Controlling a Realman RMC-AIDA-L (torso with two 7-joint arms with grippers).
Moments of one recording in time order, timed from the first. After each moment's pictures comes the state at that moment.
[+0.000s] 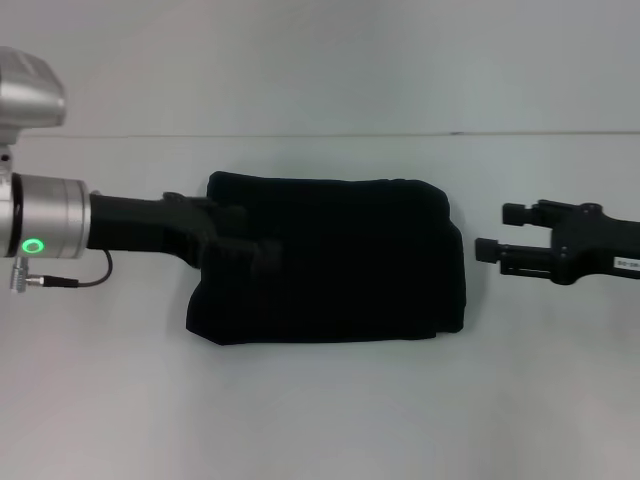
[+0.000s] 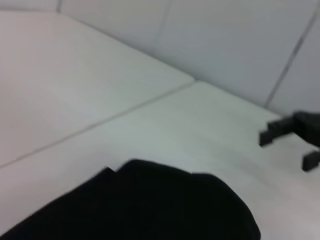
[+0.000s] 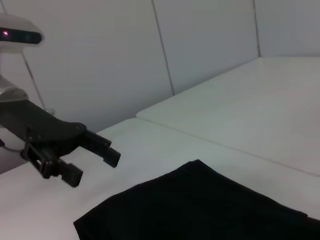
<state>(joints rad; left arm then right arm) -0.68 -2.01 0.77 0.71 2.10 1.46 -1.71 0.58 2.04 -0.62 -0.66 -2.02 -1.45 1.44</state>
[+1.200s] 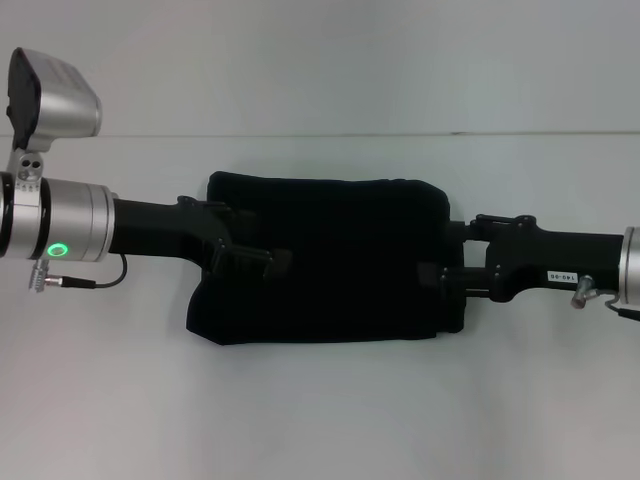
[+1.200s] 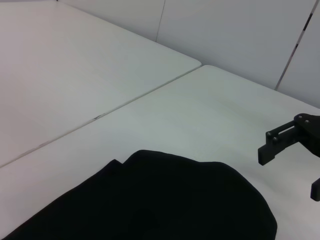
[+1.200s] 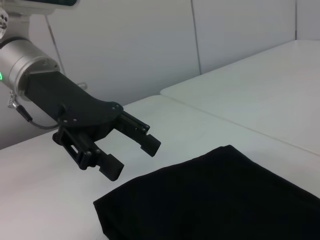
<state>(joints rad) -0.68 -2.04 0.81 0.73 2.13 1.39 -1.70 0.61 2.09 -0.75 -0.65 -2.02 -1.36 1.42</state>
